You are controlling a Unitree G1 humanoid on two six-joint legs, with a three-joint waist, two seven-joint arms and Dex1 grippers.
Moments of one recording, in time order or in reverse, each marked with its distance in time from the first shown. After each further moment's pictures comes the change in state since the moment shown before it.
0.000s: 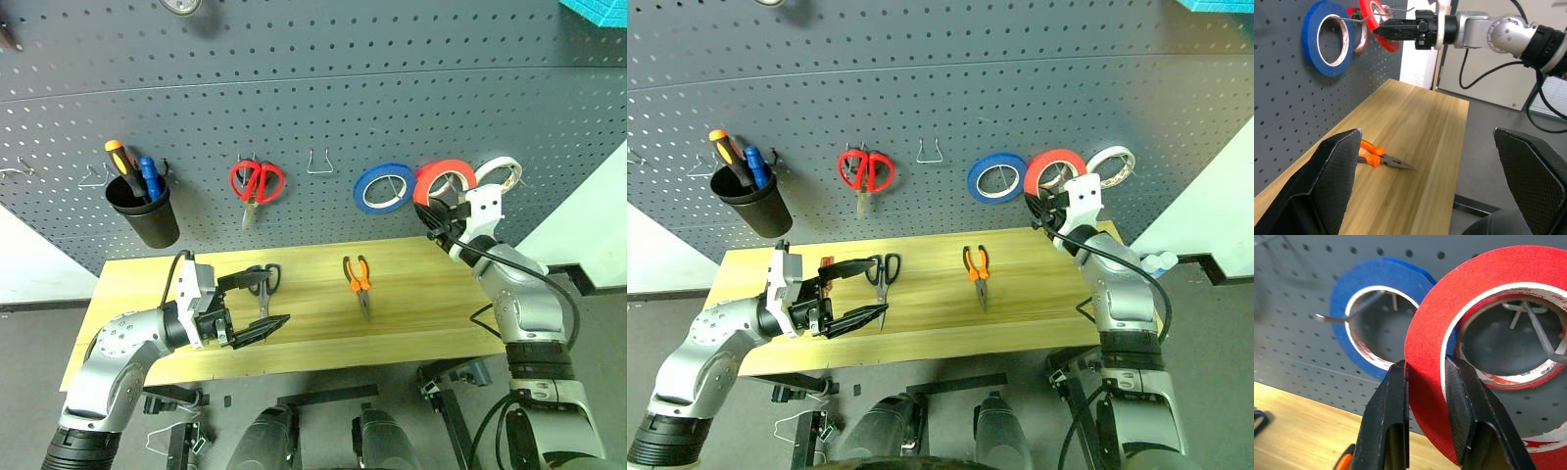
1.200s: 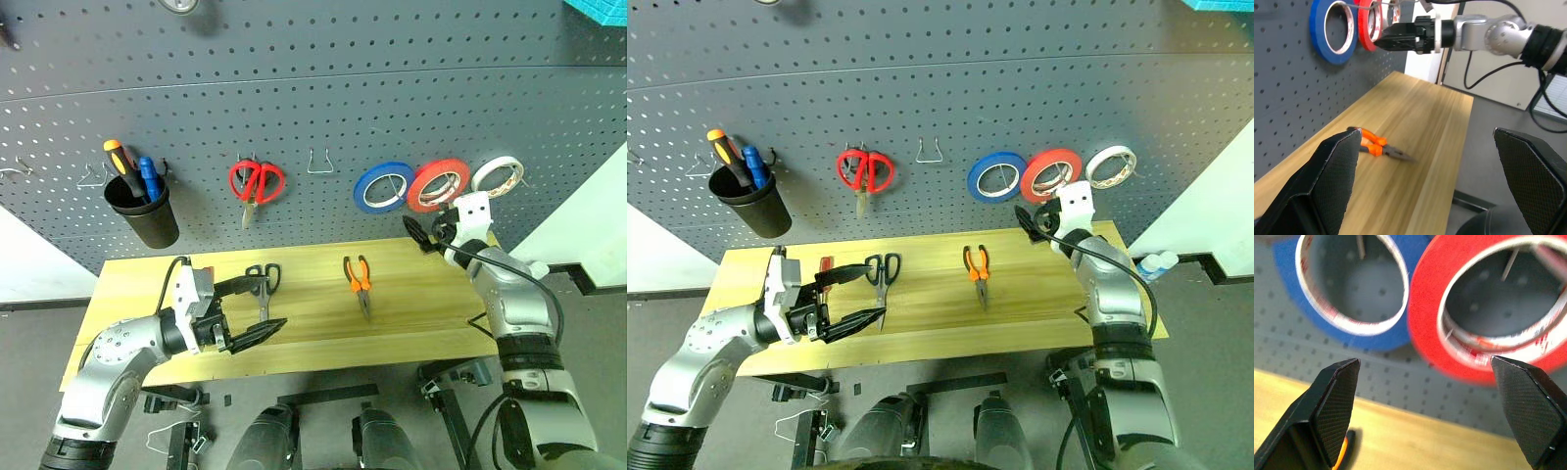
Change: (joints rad) left arm 0.071 0.027 0.036 -0.017 -0.001 0.009 0.020; right arm 0.059 0.003 0.018 -0.041 -0.081 0.066 -0.043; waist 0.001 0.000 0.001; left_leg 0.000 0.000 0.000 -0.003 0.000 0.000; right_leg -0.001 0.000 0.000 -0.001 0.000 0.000
